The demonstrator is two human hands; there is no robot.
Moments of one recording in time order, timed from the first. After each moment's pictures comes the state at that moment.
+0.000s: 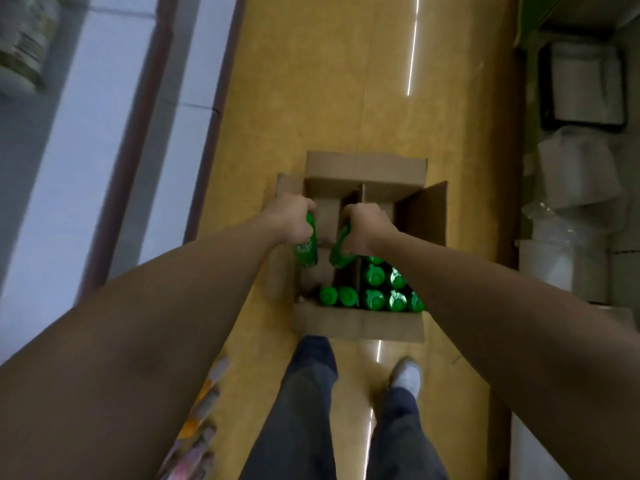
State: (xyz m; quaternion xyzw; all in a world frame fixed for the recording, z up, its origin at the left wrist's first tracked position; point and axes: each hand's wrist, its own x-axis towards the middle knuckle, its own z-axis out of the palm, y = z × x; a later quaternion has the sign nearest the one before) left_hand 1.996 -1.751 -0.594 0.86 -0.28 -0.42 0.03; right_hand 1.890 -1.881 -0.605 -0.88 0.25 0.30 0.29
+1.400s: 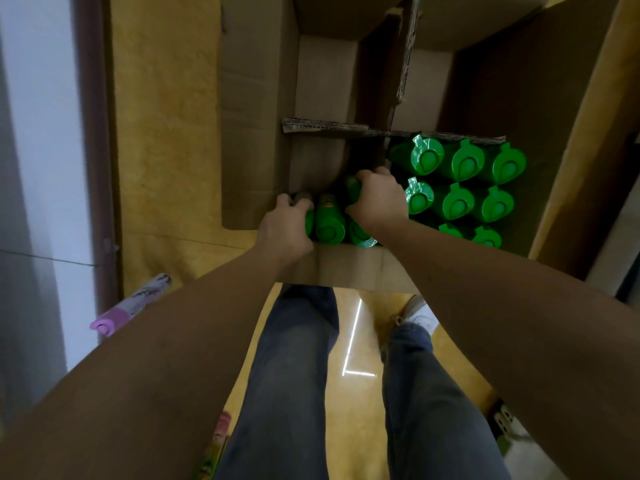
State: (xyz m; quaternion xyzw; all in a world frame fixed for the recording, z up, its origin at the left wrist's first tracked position) left_hand 1.876 -1.673 -0.948 0.83 -0.20 -0.51 0.01; right_hand 1.818 -1.839 -0.958 -0.84 0.32 0.34 0.26
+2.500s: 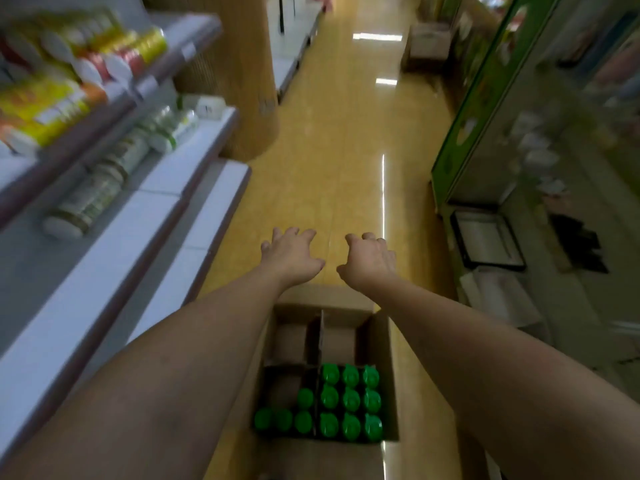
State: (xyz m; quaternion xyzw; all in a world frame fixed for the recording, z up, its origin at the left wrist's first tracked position) left_hand 1.942 -1.864 -0.440 0.93 -0.29 -0.19 0.08; right_hand 1.845 -1.983 -0.440 -0.94 0.31 0.08 0.16
